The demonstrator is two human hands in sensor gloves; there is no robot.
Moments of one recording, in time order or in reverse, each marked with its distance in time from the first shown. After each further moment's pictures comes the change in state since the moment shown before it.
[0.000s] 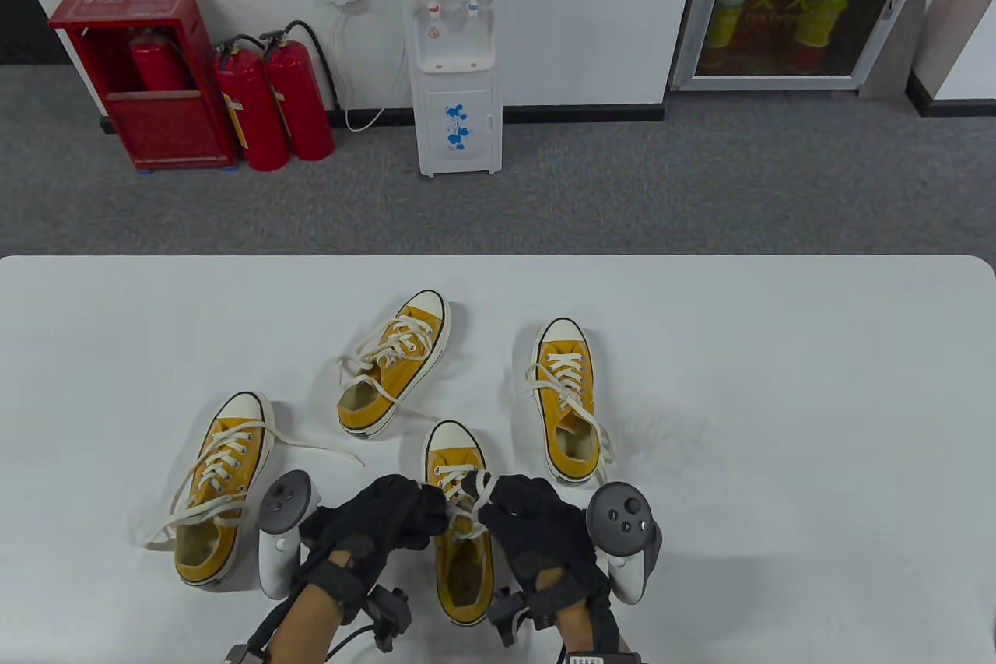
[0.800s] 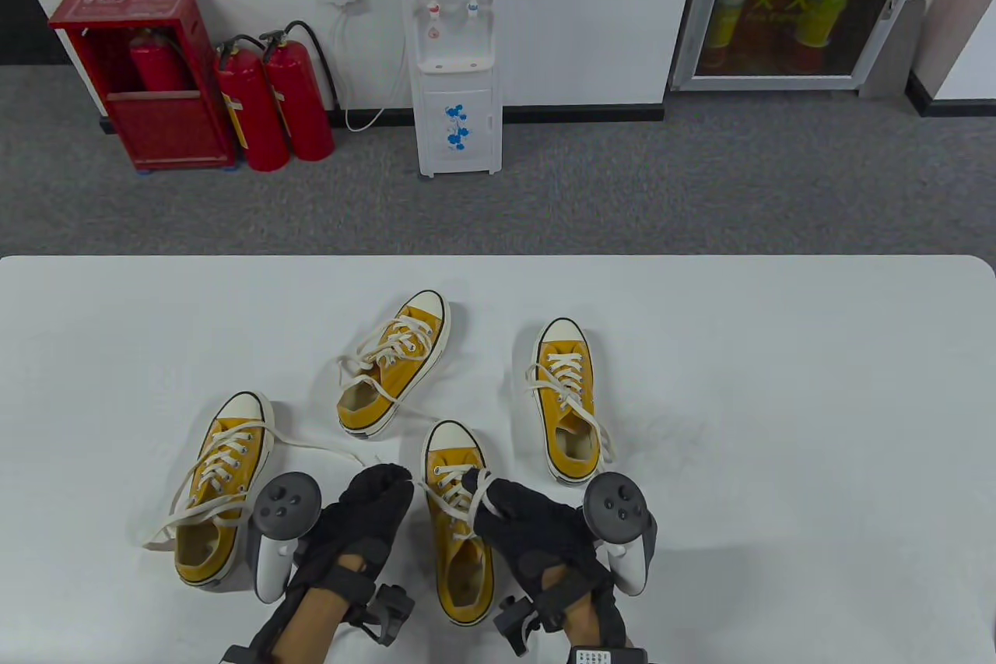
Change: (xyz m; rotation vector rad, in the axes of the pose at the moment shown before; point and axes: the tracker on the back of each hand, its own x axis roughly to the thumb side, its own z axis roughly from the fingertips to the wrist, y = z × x) left_hand 0.002 0.011 0.004 0.210 0.030 -0.326; right_hand -0.003 0.004 -0.003 0.132 0.056 0.018
